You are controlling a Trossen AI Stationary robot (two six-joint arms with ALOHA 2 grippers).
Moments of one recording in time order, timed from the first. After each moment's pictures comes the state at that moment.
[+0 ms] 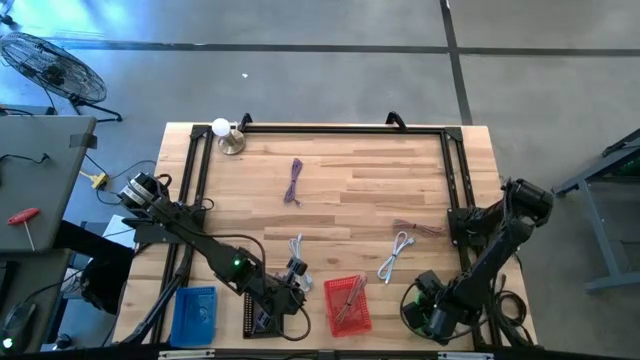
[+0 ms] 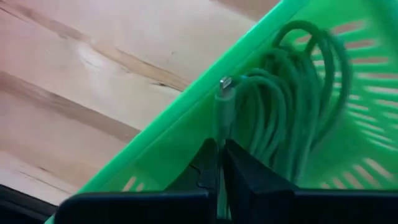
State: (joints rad) left arm -0.62 1.69 1.25 -0.35 -0.22 0.02; right arm 0.99 1.68 0.97 -0.74 0.05 2.16
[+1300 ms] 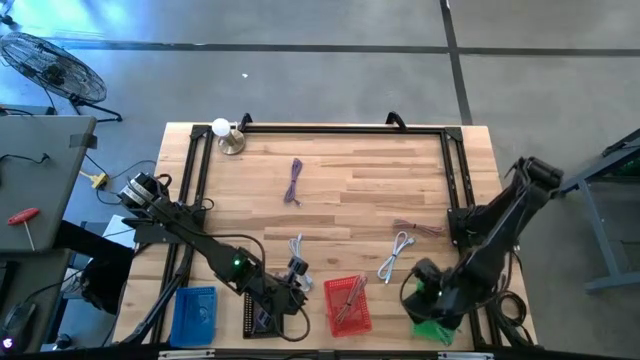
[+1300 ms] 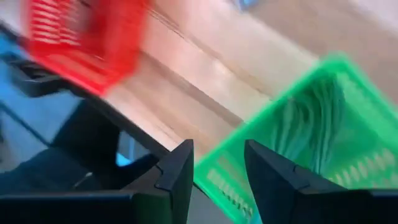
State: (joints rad) left arm -0.62 1.69 1.25 -0.33 -0.24 0.05; right arm 0.90 1.44 1.05 -0.80 0.15 1.92
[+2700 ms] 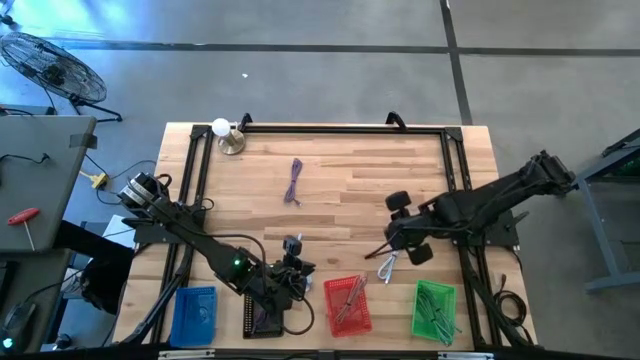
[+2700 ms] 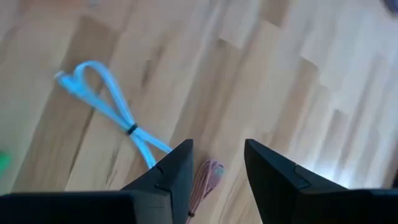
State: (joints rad) left arm -0.61 1.69 1.25 -0.36 -0.74 0.10; right arm 0.34 1.30 1.05 -1.00 0.25 -0.11
